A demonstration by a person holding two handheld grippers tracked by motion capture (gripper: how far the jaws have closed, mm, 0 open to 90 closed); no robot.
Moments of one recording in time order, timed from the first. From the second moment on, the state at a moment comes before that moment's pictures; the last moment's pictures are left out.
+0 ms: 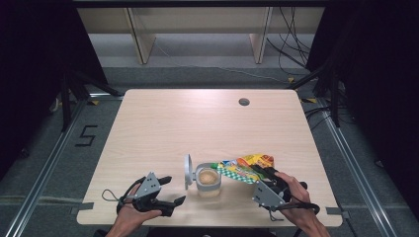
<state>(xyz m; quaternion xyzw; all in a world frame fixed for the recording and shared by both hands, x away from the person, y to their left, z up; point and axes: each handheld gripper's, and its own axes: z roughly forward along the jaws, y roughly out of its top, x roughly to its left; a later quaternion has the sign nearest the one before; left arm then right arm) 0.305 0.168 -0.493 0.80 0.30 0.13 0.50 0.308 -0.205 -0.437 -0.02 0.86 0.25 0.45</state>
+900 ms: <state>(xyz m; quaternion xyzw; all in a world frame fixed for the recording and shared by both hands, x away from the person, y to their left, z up) 0.305 0.168 -0.492 0.80 0.30 0.14 0.49 0.333 -0.243 -0.454 0.15 0.82 0.44 0.33</state>
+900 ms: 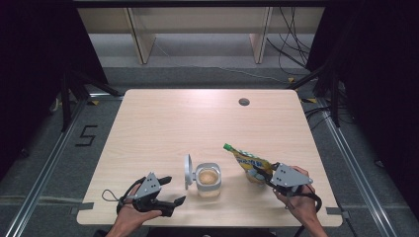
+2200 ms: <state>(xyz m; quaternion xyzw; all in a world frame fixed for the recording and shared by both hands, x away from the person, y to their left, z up) 0.305 0.168 -0.491 0.81 0.29 0.14 0.50 0.314 -0.281 -0.459 0.29 0.78 0.47 0.29</state>
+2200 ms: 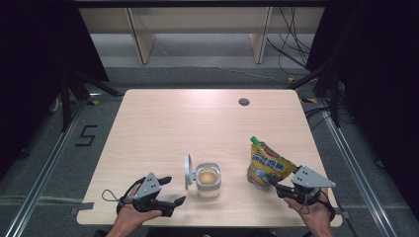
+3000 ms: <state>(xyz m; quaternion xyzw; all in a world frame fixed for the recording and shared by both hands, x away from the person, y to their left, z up) 0.304 0.167 -0.491 0.80 0.31 0.14 0.49 0.279 -0.285 -0.467 0.38 0.79 0.40 0.25</state>
